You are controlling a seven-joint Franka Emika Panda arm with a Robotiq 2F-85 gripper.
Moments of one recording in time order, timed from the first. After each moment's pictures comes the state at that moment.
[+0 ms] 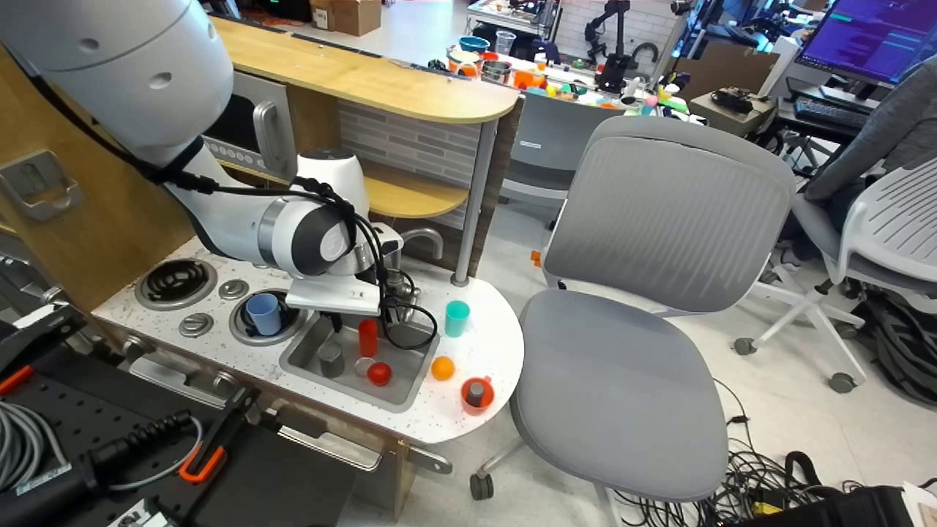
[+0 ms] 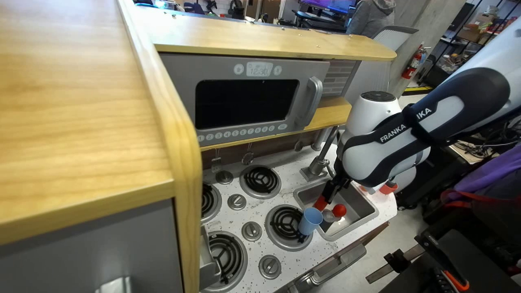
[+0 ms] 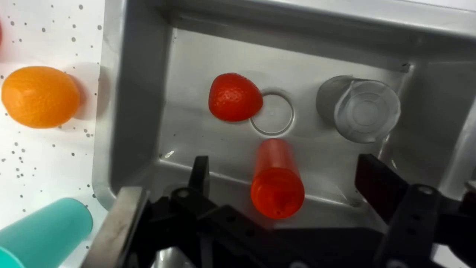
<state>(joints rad) -0.06 0.99 -0.14 -1.78 -0.17 2.73 -0.23</state>
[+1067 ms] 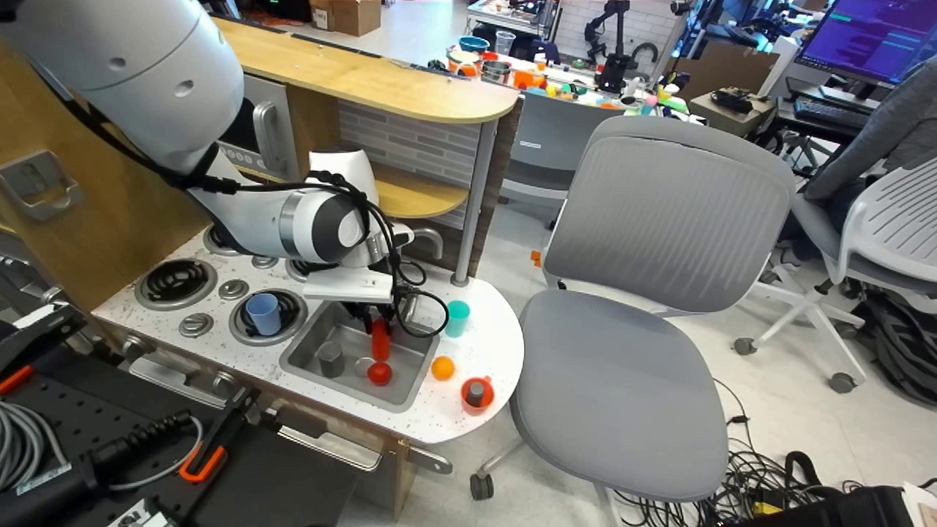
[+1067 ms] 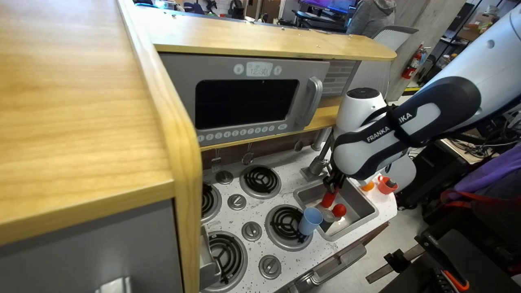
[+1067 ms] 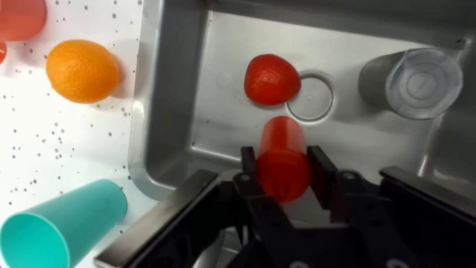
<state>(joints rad) -0.03 1.07 -0.19 -1.64 -0.21 2.63 -0.16</state>
